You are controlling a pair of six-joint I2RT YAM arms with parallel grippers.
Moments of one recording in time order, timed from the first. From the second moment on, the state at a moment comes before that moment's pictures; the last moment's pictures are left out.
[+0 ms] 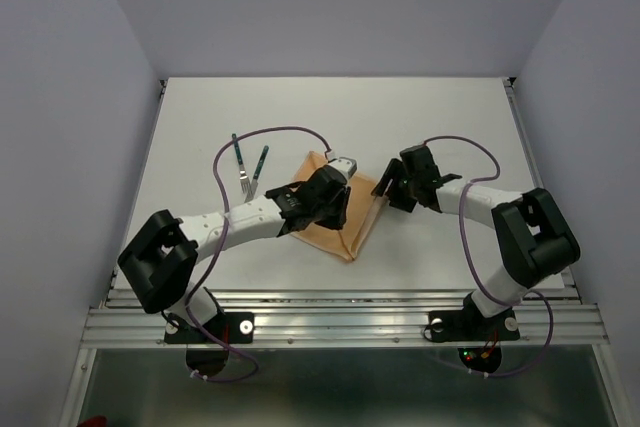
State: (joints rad) left arm -0.92 1.50 0.97 -0.28 -0.08 -0.48; right arm 0.41 1.60 0.82 -0.10 0.00 0.85
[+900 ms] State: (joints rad) left arm -0.74 1.96 1.31 -0.13 0.12 -0.61; right arm 0.41 1.57 0.75 -0.01 0.02 0.95
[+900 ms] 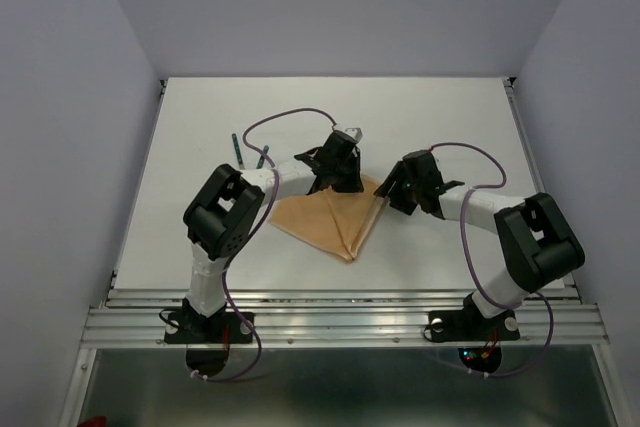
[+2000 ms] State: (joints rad) left arm -0.74 2.05 1.30 -0.07 0.23 -0.60; right arm 0.41 1.63 0.68 0.17 0.00 1.03
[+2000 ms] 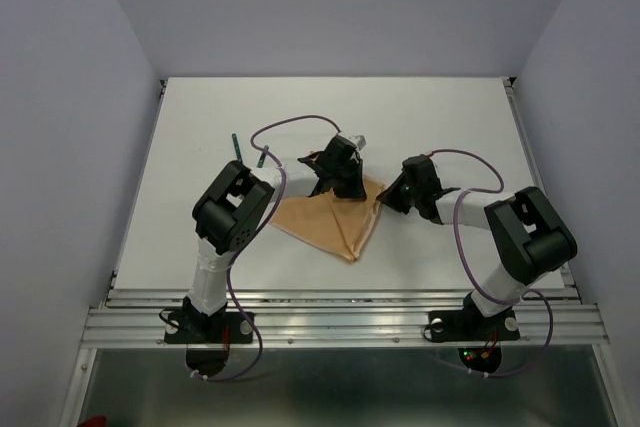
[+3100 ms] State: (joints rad) left arm -1.06 1.72 1.15 -0.39 -0.21 -0.49; right arm 0.41 1.63 0.68 0.17 0.00 1.05
